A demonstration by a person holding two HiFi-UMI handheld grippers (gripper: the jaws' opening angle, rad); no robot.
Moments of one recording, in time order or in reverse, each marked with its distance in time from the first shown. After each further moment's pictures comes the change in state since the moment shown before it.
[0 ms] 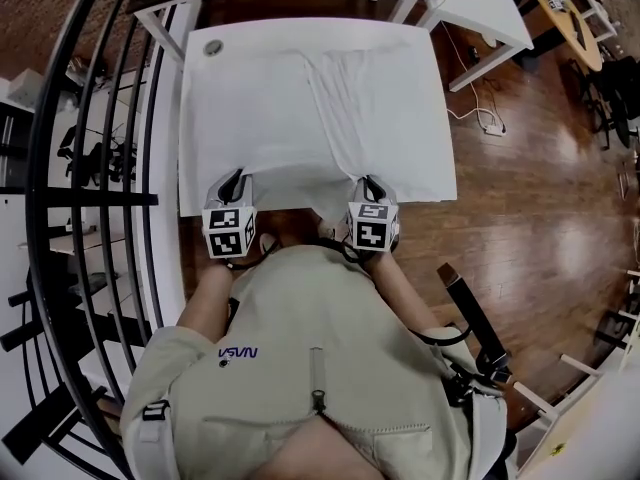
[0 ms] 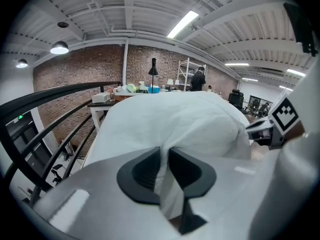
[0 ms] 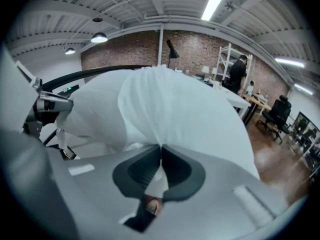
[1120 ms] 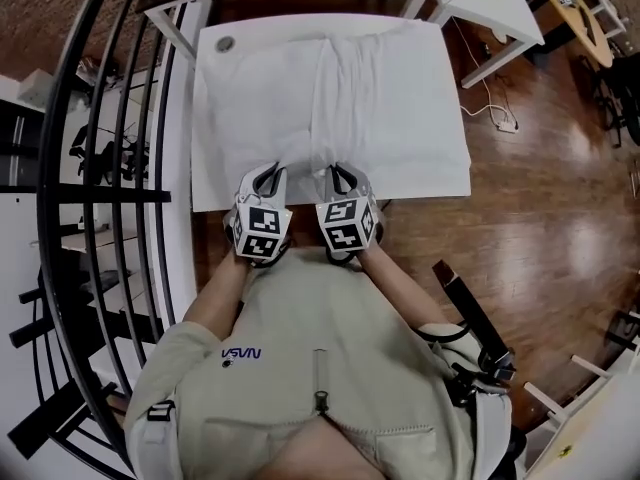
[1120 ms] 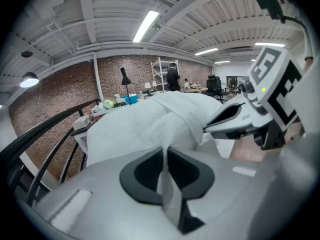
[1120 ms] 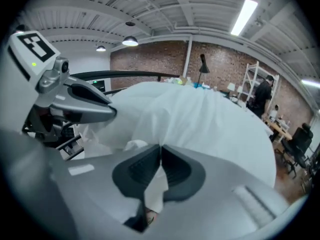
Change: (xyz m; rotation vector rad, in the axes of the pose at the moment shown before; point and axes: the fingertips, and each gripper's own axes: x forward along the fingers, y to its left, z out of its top) left arm 0.000 -0.063 0.018 0.311 -0.011 -0.107; right arm -0.010 0.100 0.051 -0.249 -0.110 0.165
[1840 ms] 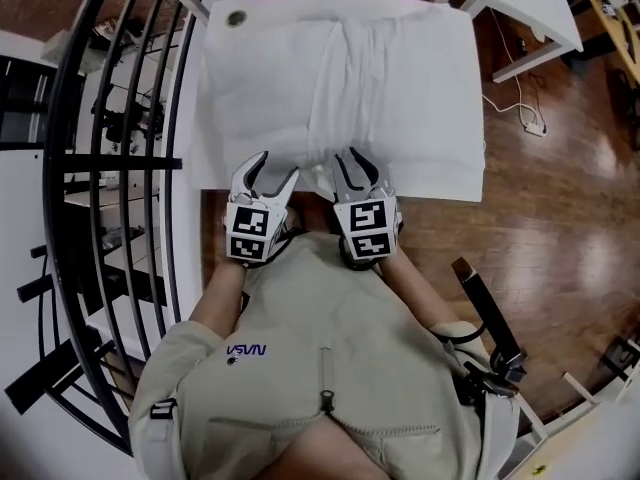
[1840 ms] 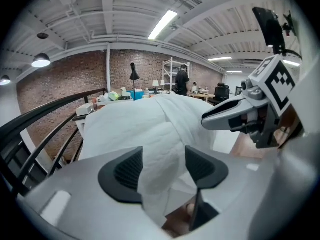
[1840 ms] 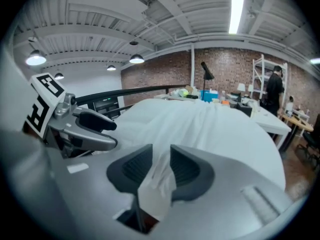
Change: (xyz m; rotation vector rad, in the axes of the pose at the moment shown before) left arm -0.015 -0.012 0.015 -0.143 0.007 0.031; right arm -0.029 -0.024 0.029 0.058 -0.150 0.189
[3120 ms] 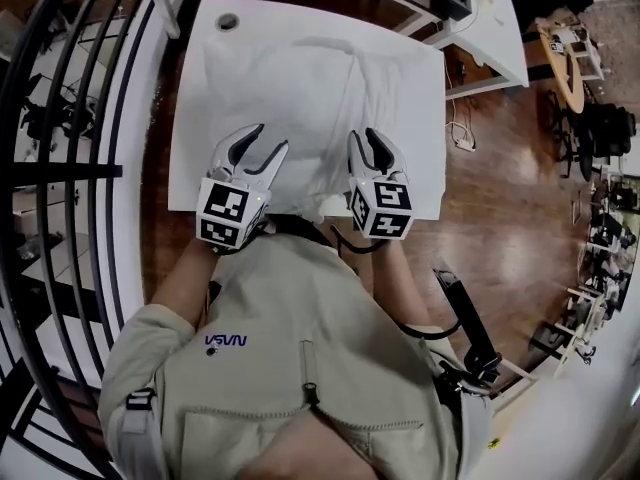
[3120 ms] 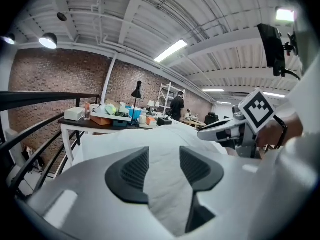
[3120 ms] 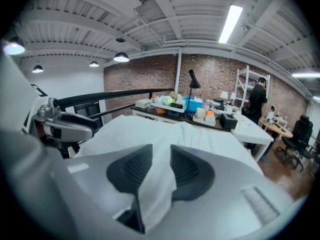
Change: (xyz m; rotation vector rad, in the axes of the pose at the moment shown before) left arm 0.012 0.091 0.085 -0.128 -0.284 -0.187; right arm 0.047 -0.053 0.093 0.024 -0.014 -0.235
